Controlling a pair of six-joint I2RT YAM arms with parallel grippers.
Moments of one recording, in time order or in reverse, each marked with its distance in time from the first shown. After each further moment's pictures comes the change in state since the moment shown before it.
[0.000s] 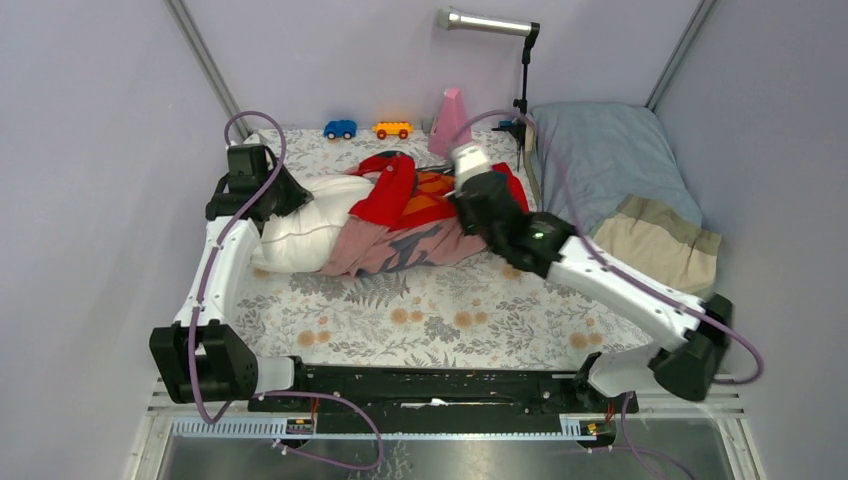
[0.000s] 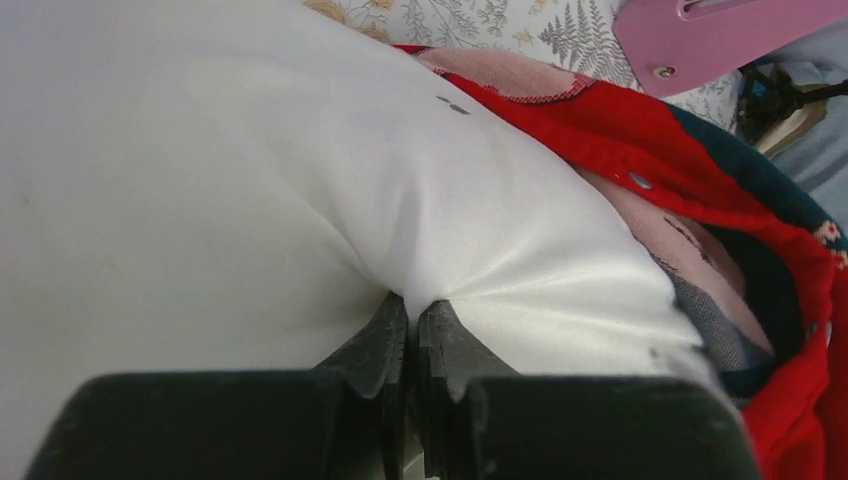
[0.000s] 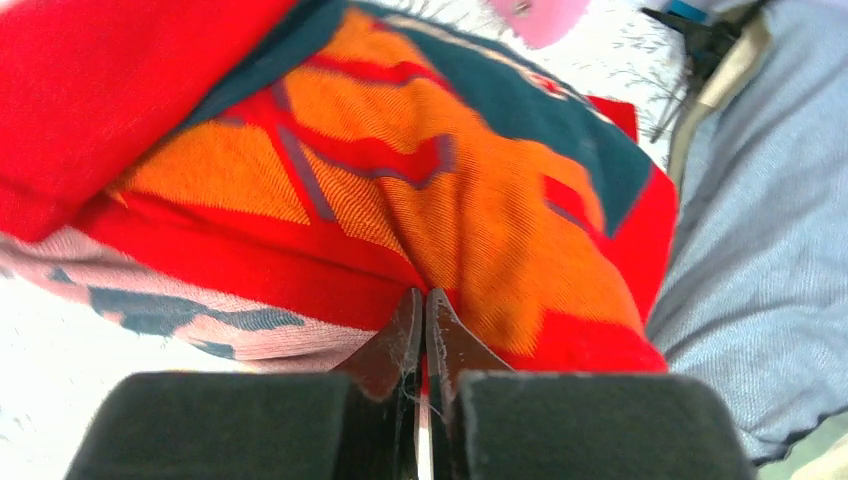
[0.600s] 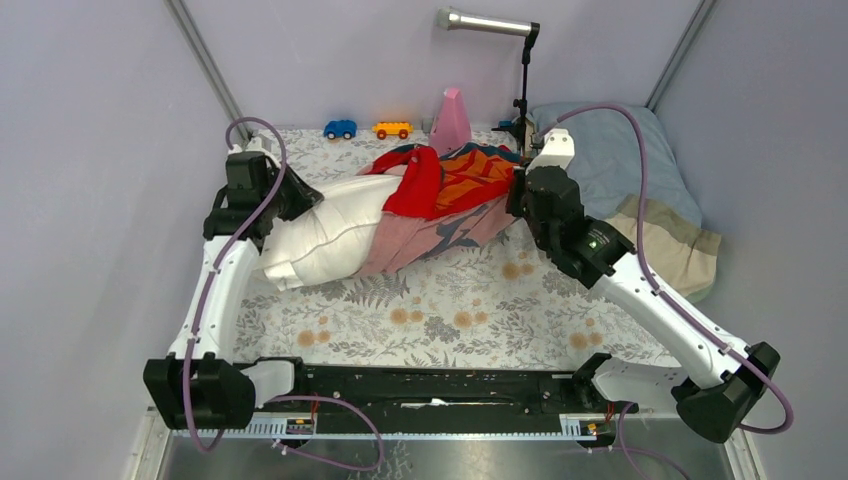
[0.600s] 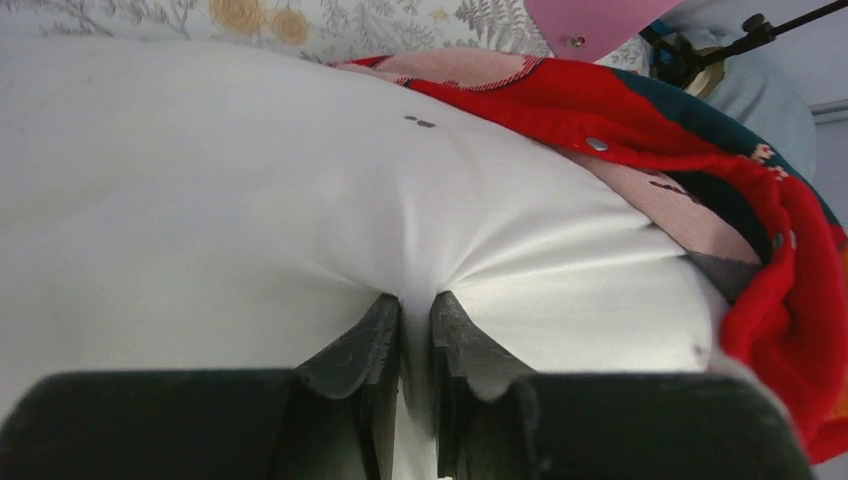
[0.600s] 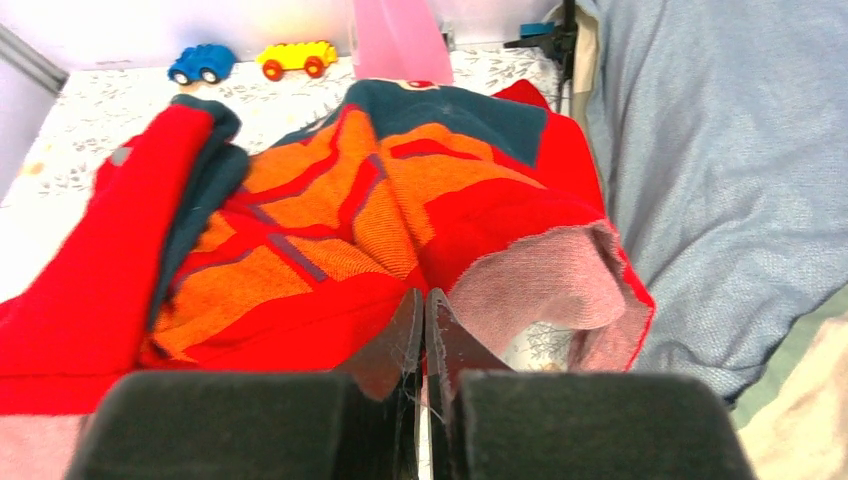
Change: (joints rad) left arm -0.049 -0.125 -0.056 0.018 0.063 -0.049; right arm -0.249 -0.278 -0.174 0.141 0.075 0.250
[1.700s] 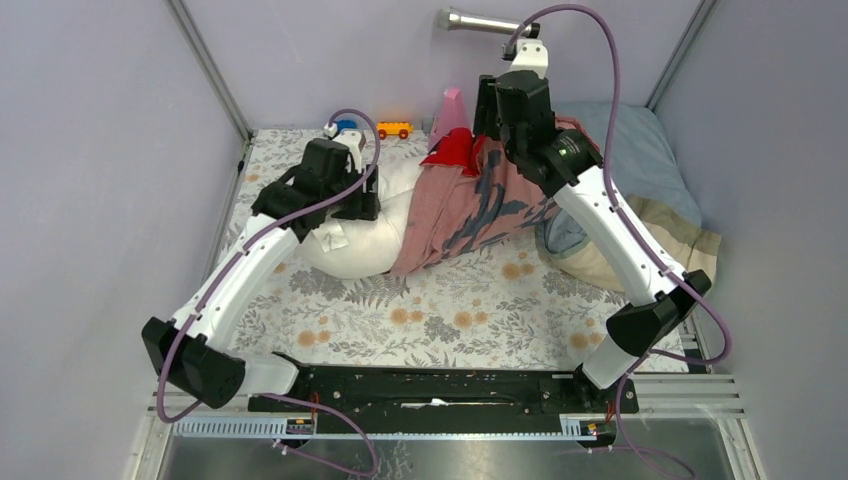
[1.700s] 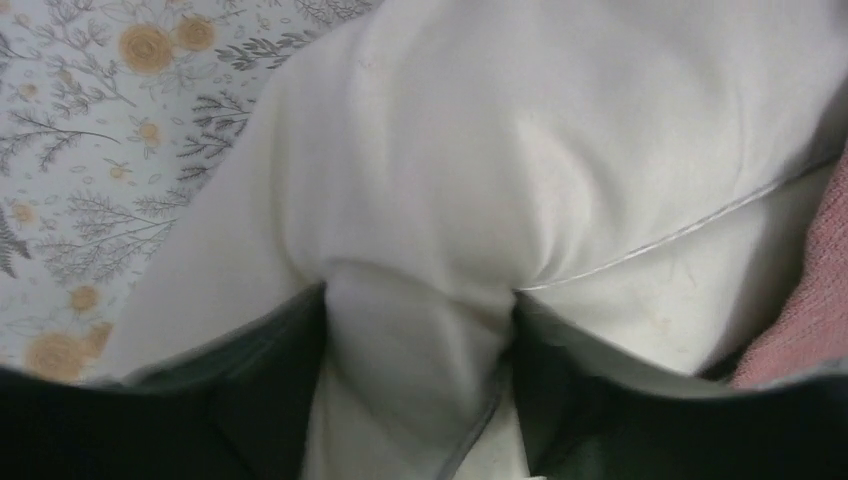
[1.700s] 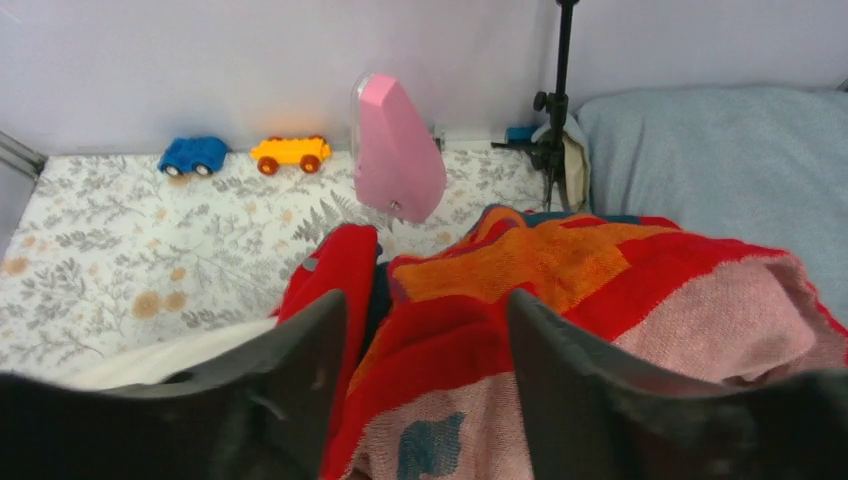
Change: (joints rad) left arm -0.460 0.105 0.230 -0.231 -0.269 0.341; right arm -0.084 0.515 0.782 -0.255 -0.022 -0.061
